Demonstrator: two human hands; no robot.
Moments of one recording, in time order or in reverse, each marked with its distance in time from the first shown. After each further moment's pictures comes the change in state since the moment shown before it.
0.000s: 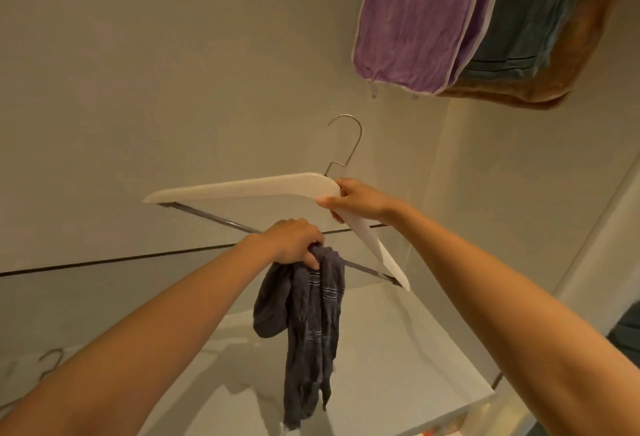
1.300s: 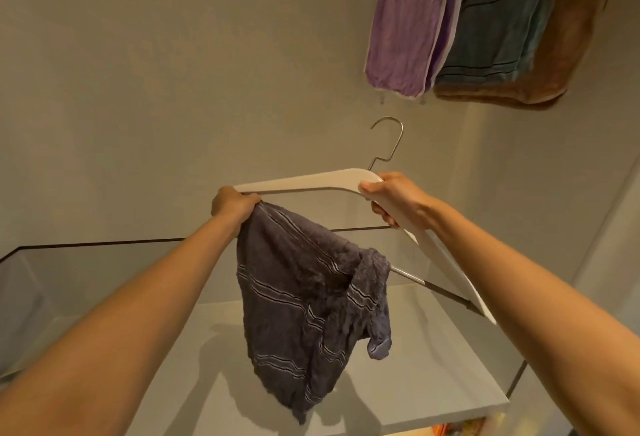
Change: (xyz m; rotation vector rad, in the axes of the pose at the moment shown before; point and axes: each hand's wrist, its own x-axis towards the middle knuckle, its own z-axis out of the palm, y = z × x) left_hand -0.081 0.029 -0.024 -0.944 0.815 -1.030; right_hand -0.100 0.016 -0.039 0.346 0.113 0.108
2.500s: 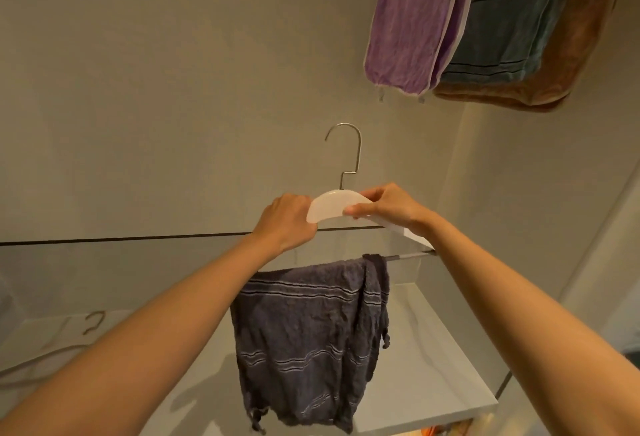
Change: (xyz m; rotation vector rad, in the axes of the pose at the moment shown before) left_hand -0.041 0.014 0.039 0.607 -0.260 0.793; right_hand 0.029 0.017 0.007 -0.302 -0.017 -0.091
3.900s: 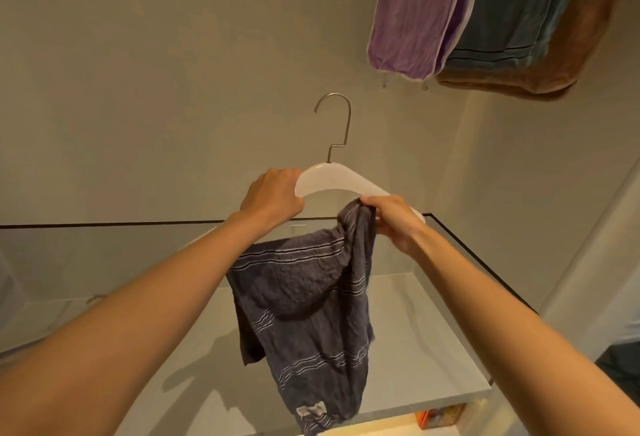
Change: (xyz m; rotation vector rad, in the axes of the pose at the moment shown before) left_hand -0.001 -0.011 -0.011 -0.002 0.051 -0.106; right_hand -0.013 0.020 0.036 0.666 0.182 0.236
